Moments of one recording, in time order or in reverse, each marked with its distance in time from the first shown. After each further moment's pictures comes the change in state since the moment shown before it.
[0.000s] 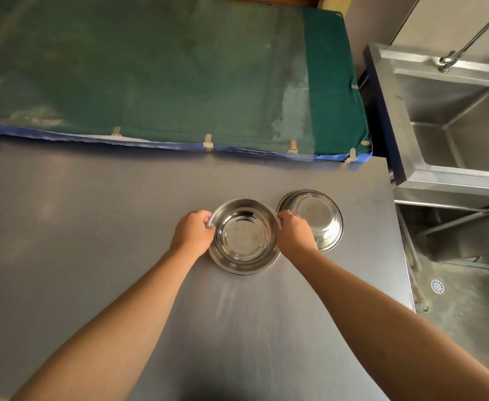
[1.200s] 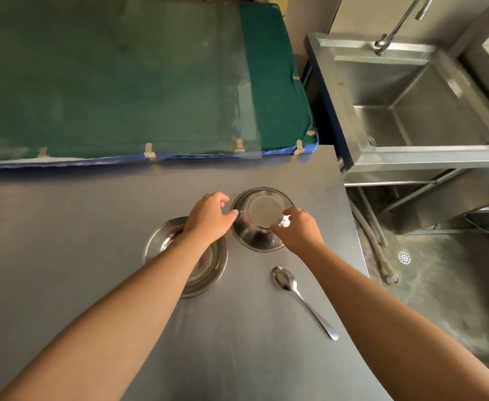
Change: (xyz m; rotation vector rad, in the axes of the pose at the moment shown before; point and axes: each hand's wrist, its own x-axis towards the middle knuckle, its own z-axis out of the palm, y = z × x) left_hand 0.026 0.125 0.074 0.077 -0.159 0.225; right_hand 0.007 0.100 -0.060 0.219 0.063 0.237
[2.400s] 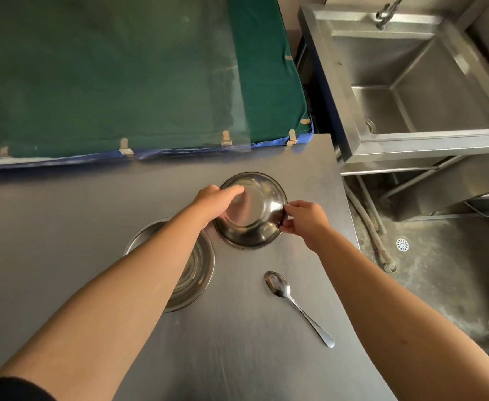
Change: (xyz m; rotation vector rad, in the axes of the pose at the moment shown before) left_hand 0.060 0.033 0.016 -0.320 -0.304 -0.400; right_hand 0.050 0.024 -0.018 0.763 -0.092 0.355
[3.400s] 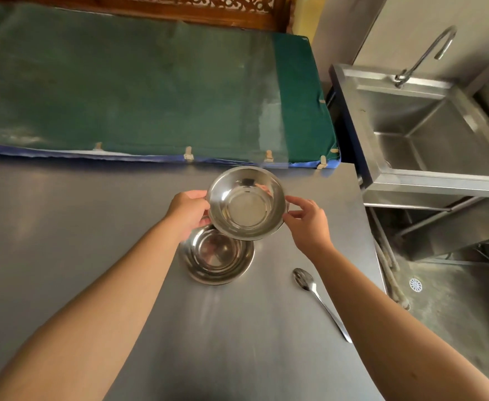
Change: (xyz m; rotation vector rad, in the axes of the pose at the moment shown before) left_hand -0.107 -0.086 -0.109 -0.679 0.191 0.092; right_hand -0.111 -0.007 0.068 -0.373 0.039 -0.630
